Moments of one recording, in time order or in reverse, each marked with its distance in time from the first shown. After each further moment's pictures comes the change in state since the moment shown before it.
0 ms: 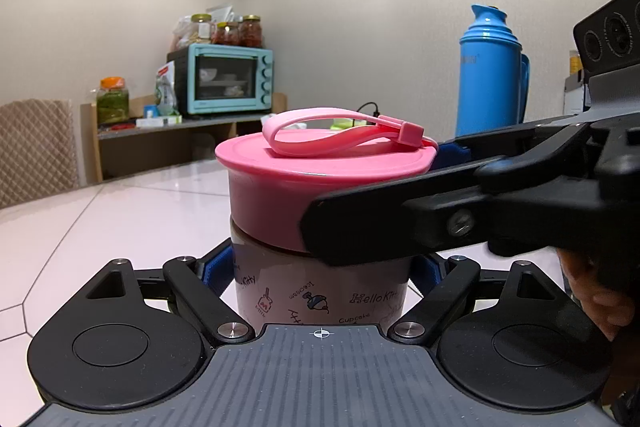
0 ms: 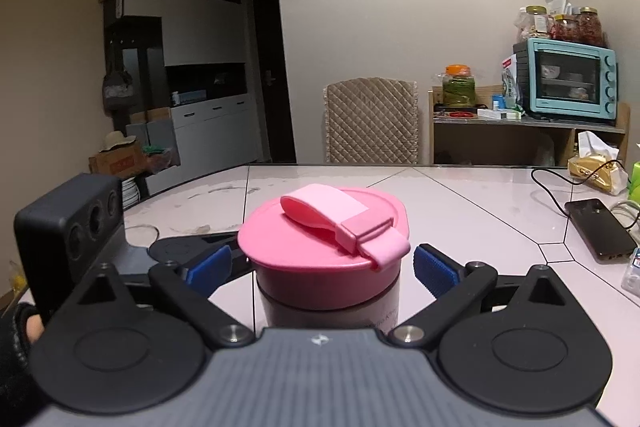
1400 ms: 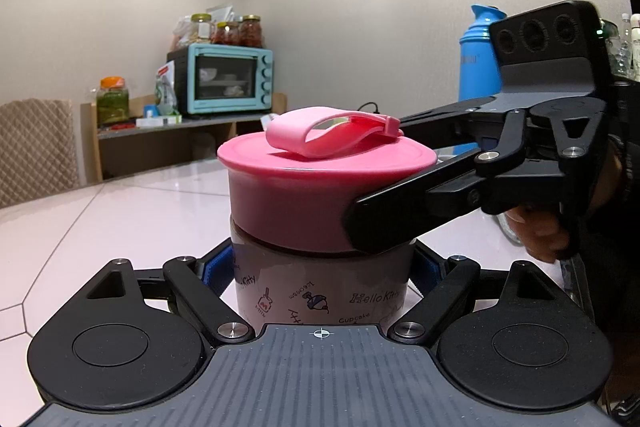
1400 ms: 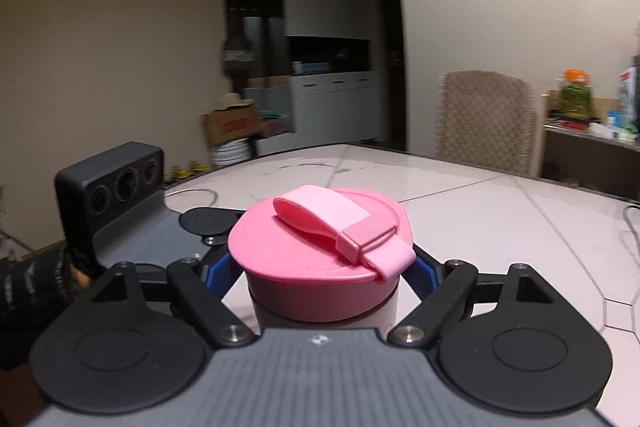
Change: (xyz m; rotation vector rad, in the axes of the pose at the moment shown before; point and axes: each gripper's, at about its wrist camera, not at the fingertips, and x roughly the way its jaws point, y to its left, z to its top) left arm -0.001 -0.002 0.000 0.000 0.000 0.000; right arm 0.019 -0.061 0.025 -0.202 0.077 0.456
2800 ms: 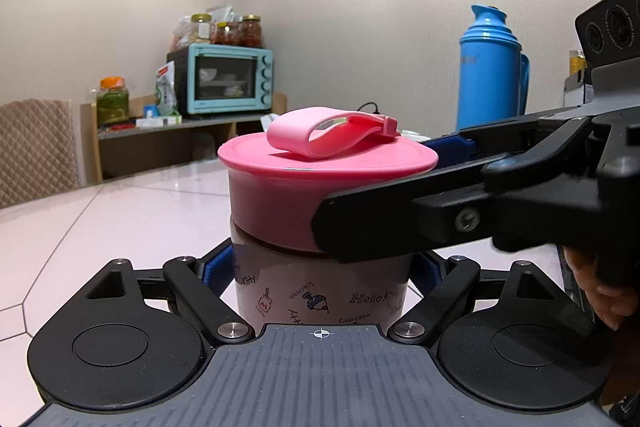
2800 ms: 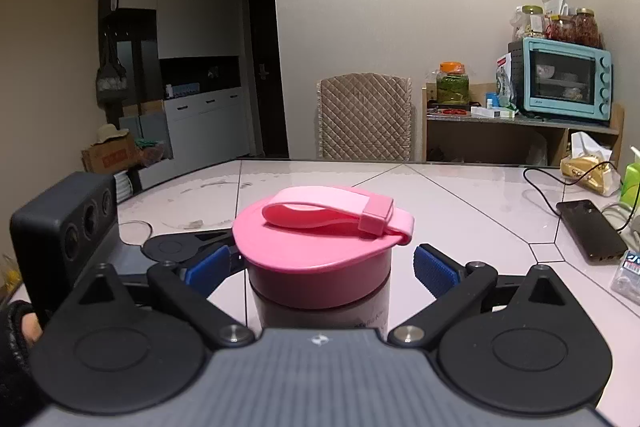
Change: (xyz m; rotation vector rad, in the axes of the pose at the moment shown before) left arm 0.001 0.000 0.000 0.000 0.000 0.000; right arm 0.012 0.066 -0.007 0.170 -0.053 -0.483
